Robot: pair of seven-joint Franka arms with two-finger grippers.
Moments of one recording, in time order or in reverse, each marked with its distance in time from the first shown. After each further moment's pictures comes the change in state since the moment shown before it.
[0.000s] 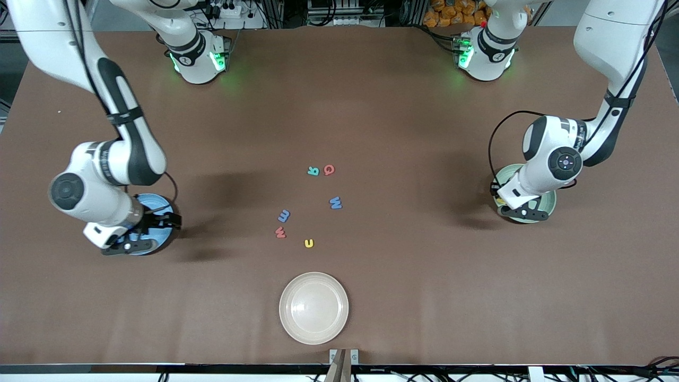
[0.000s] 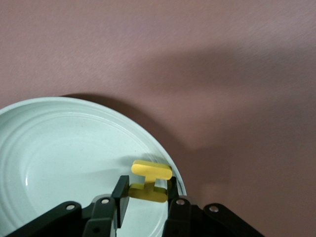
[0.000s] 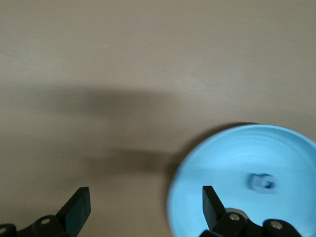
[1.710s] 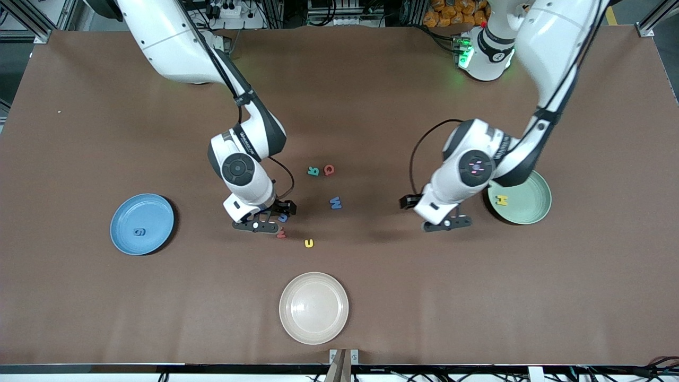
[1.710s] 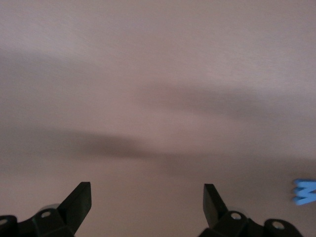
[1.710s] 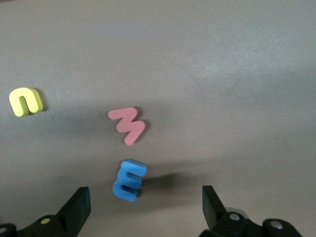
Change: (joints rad) left arm -0.299 0.178 -0.157 0.417 -0.131 -0.173 -0.652; right arm 0.440 0.163 0.002 0.103 -0.003 0.057 0.732
